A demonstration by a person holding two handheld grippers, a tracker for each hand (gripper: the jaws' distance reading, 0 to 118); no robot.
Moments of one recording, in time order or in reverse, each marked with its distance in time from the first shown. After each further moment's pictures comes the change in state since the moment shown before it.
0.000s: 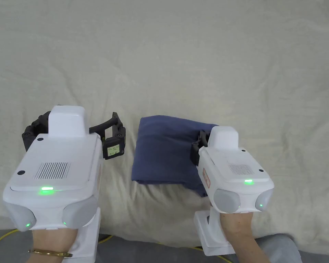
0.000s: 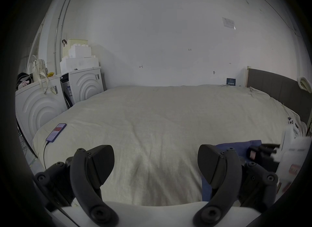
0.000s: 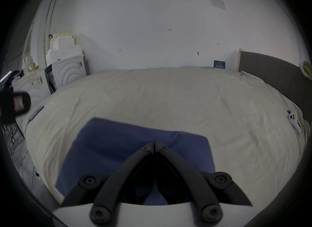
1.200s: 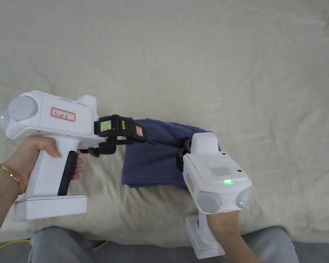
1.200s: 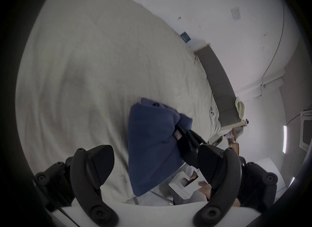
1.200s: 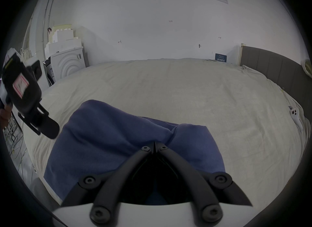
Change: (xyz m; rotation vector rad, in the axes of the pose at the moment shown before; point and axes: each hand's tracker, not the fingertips) left arm -0.027 0.028 -0.138 -0.865 -0.858 0.406; right arm -0.001 -0.015 -0.009 -0.048 0.002 0.007
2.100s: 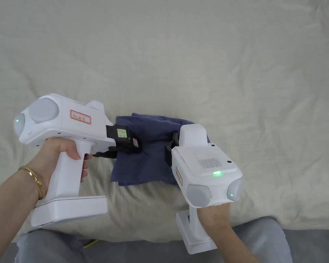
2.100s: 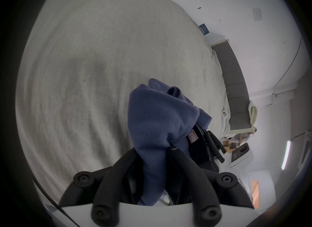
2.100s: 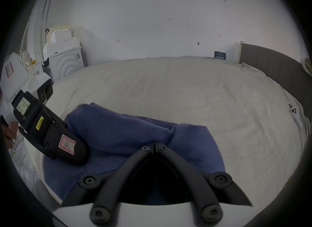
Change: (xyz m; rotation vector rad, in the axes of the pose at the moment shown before) left arm 0.025 -0.007 -0.044 -0.030 0.146 0.067; right arm 0.000 0.008 -0.001 -0.030 -0.002 -0.008
